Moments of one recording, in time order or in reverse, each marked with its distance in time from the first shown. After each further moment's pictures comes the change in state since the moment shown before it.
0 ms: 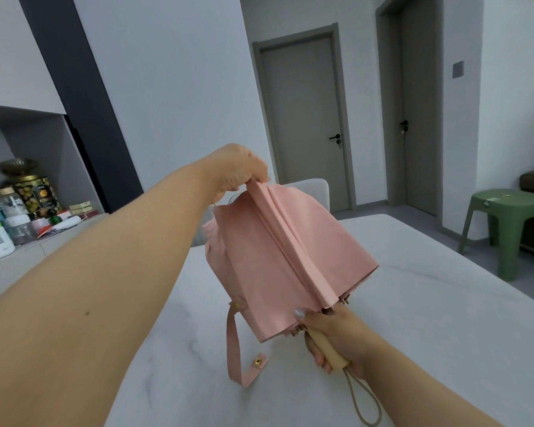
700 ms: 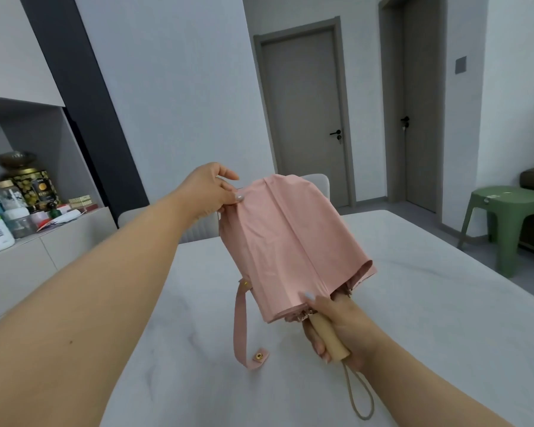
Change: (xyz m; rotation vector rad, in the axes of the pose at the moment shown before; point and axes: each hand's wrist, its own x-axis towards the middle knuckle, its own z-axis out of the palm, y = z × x) left_hand -0.008 -0.064 -0.009 -0.057 0.088 0.002; right_hand -0.003 -0.003 0.003 0.104 -0.008 -0.107
